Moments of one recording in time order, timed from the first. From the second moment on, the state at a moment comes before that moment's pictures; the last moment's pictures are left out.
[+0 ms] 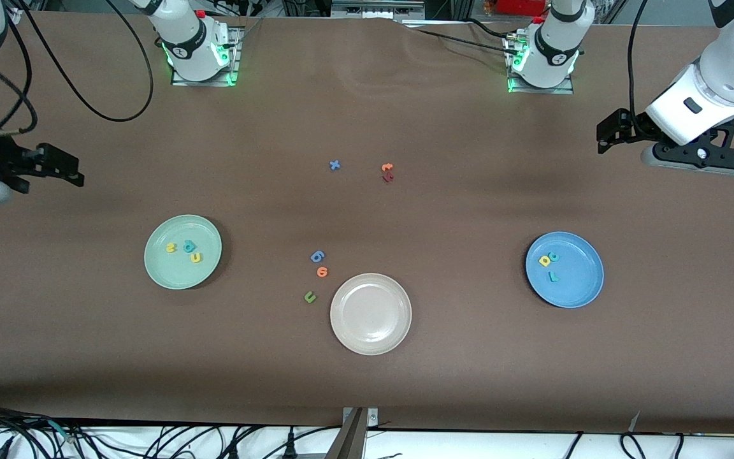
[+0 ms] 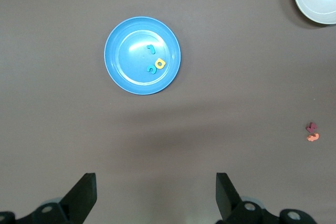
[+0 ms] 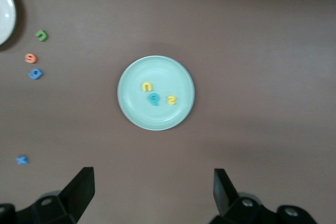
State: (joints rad) left arm 0.00 -0.02 -0.14 -1.66 0.01 1.55 -0.02; right arm 0.04 0.12 -0.03 -1.49 0.00 1.61 -0.13
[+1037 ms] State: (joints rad) left arm 0.00 -0.02 -0.14 -1.66 0.01 1.55 -0.02; right arm 0.04 -0.03 0.04 -1.65 -0.03 1.64 0.04
